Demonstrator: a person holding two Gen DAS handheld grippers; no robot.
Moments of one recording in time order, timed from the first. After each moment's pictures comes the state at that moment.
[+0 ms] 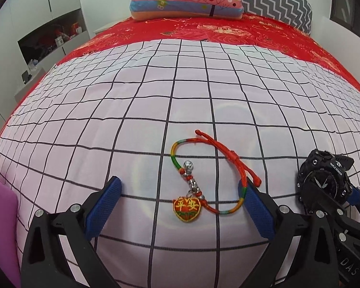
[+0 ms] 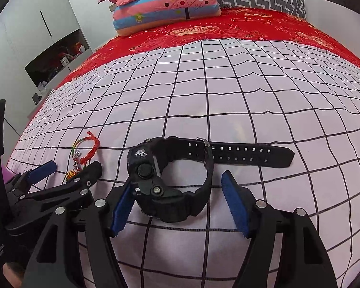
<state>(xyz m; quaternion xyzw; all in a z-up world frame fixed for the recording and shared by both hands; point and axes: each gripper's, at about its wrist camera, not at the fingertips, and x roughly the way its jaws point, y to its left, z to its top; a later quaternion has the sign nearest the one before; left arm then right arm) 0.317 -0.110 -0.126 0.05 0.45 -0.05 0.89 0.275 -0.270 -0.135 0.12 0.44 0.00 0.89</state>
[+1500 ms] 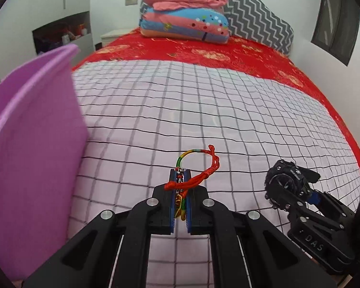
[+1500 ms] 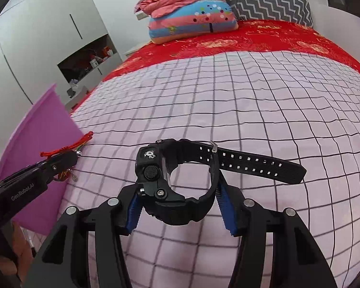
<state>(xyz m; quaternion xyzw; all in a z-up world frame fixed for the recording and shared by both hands) 0.112 -0.026 -0.008 -0.01 0.42 -0.08 0.90 0.088 -0.212 -0.053 0.13 0.40 0.07 0.90</state>
